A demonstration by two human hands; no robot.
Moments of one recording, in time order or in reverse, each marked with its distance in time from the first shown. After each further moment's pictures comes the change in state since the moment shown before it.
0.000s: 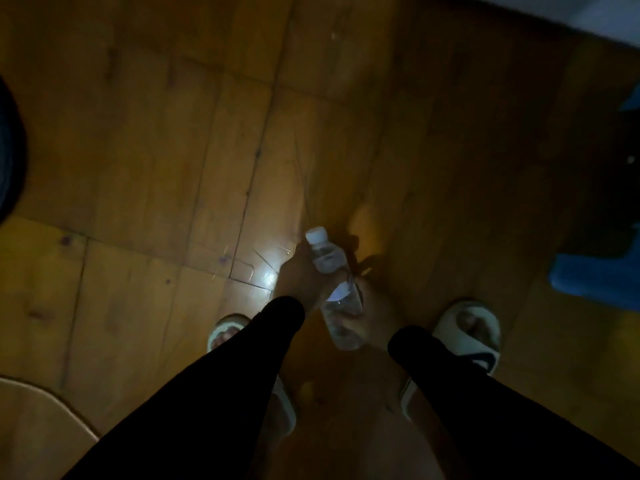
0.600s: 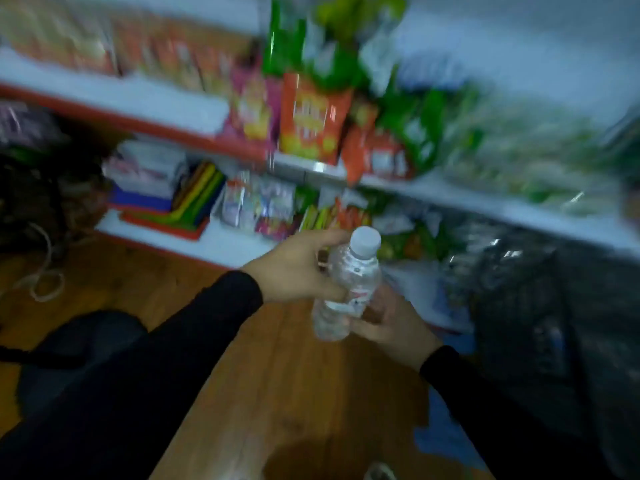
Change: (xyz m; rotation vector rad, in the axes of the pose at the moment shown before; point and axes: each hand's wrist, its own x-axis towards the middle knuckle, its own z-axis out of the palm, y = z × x) left_hand -0.435 0.407 -0.354 0.151 -0.155 1.013; right_hand -0.432 -0.406 -0.251 0.137 0.348 -0.680
